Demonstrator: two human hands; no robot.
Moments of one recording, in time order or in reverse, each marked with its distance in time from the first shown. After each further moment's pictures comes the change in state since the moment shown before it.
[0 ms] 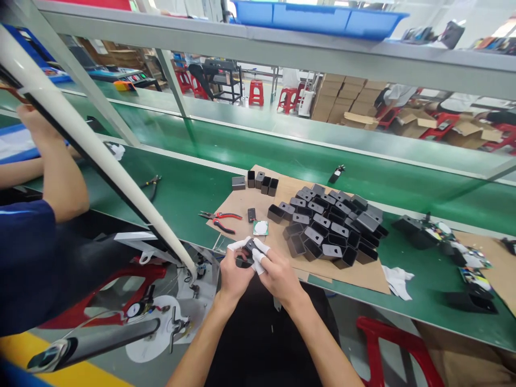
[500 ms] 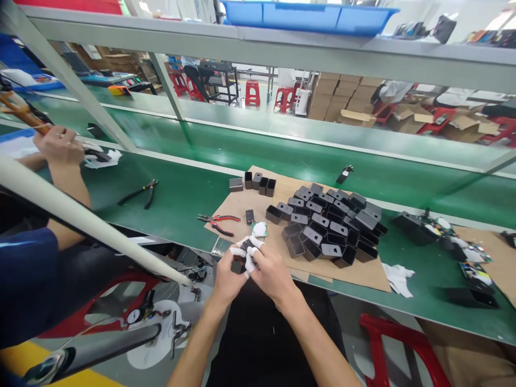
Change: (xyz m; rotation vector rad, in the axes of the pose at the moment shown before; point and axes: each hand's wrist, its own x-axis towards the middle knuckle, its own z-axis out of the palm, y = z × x) left_hand 0.011 0.001 -0.023 -0.077 -0.219 0.089; right_hand 0.022 -0.011 0.007 -0.097 0.040 0.073
